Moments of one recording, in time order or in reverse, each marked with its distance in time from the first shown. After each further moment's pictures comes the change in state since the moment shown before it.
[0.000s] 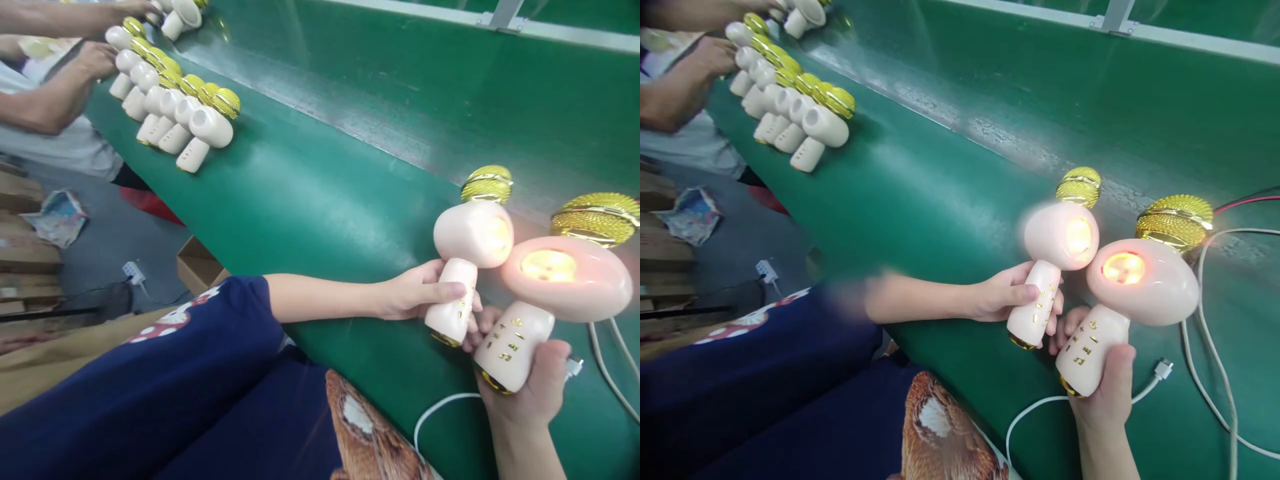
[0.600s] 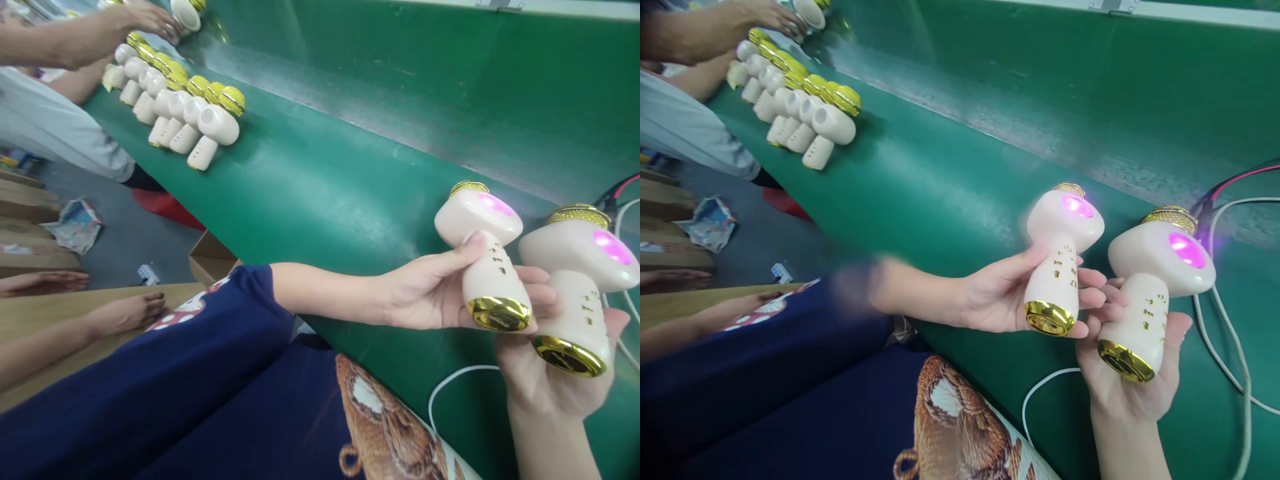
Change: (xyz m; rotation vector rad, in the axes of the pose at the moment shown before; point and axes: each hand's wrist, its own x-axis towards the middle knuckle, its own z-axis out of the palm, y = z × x) left_hand -0.017 0.020 0.053 -0.439 0.017 -0.209; right_hand -0.011 -0.023 0.000 0.383 0.229 0.064
